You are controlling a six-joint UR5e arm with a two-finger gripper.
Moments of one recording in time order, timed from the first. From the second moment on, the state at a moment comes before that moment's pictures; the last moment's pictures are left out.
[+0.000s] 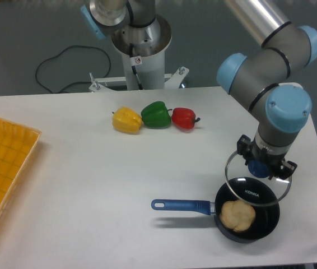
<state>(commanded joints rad) 2.67 -2.16 -1.23 -1.29 1.62 1.27</state>
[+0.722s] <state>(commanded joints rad) 2.64 -2.20 -1.18 -1.29 1.60 1.24</state>
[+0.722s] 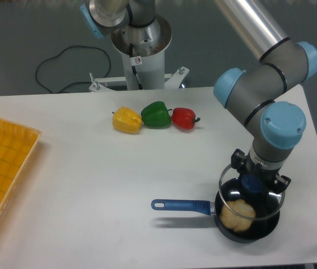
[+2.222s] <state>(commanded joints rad) 2.62 -2.27 -1.11 -1.27 1.61 1.19</state>
